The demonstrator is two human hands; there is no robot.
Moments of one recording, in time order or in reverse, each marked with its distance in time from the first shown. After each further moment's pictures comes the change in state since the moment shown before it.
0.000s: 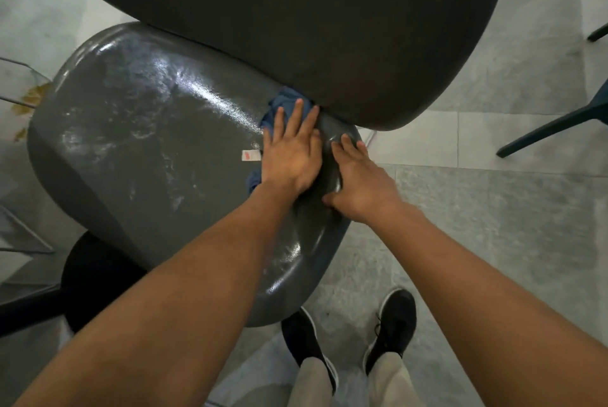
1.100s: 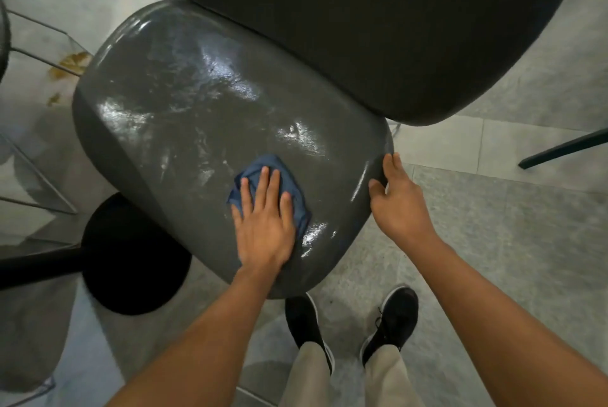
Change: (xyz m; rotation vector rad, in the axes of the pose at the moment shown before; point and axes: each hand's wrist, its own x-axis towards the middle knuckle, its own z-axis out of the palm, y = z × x) left_hand -0.149 -0.063 0.020 -0.066 0.060 -0.413; right_hand -0.042 0.005 0.029 0.445 0.191 0.171
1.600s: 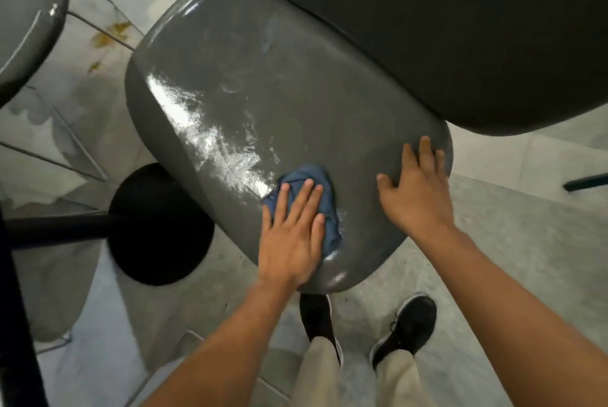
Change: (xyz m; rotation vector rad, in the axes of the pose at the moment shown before) left_hand -0.024 -0.051 0.001 0.151 -0.002 0.221; right_hand 0.010 -0.049 0.034 -0.429 0.024 -0.084
